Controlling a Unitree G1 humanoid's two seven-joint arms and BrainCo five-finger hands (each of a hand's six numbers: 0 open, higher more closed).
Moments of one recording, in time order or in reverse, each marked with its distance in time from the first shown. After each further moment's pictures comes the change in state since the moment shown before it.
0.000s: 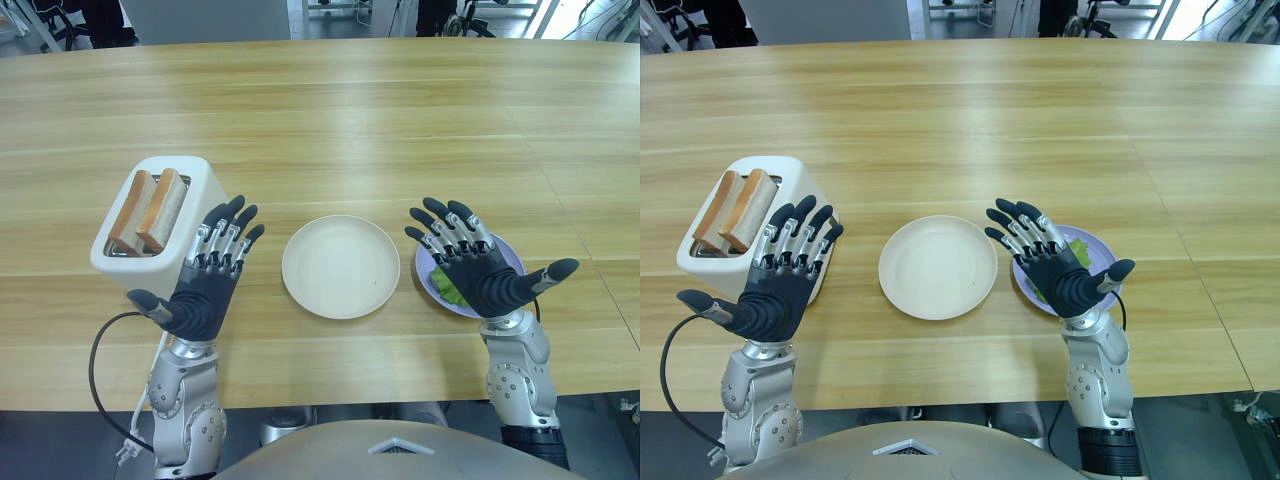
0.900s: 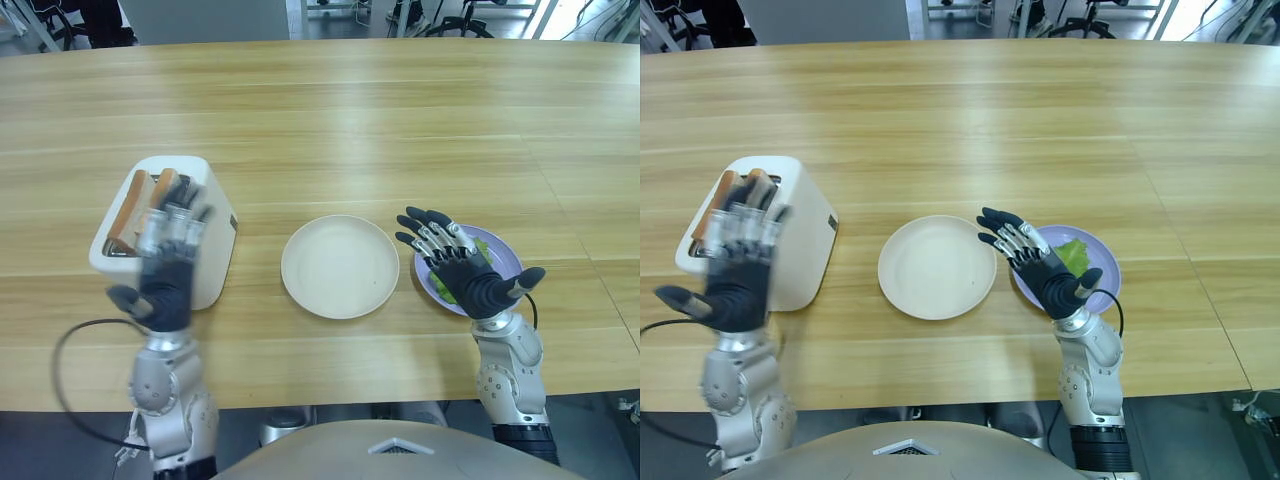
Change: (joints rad) left arm -0.164 -0.066 0.333 0.015 0.494 -0.164 0.378; right arm -0.007 0.018 0.029 0.073 -0.152 -0.134 -0.027
